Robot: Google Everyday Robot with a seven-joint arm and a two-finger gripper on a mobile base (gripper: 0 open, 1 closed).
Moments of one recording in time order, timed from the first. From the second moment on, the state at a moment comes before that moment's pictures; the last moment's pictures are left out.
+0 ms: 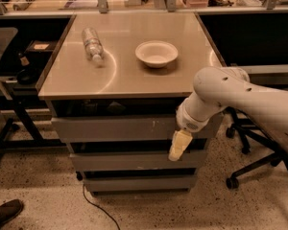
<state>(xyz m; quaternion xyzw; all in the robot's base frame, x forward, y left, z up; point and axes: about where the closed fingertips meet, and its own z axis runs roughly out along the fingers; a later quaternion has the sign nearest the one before) 0.553 -0.113 0.668 -0.62 0.77 0.08 0.16</state>
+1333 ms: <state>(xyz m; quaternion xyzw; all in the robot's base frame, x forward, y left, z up) 0.526 -0.112 0.651 -0.65 0.75 0.08 0.12</state>
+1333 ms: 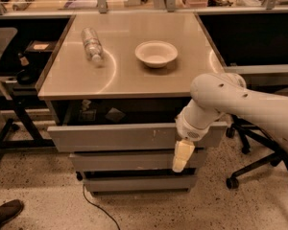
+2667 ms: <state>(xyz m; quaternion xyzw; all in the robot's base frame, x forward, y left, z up) 0.460 -0.146 0.708 -0.64 0.76 0.10 0.10</state>
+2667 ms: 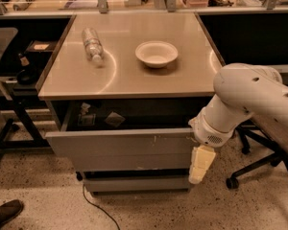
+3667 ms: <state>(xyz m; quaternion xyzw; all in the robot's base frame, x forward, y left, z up) 0.505 -0.119 0.653 -0.65 0.75 0.11 0.11</state>
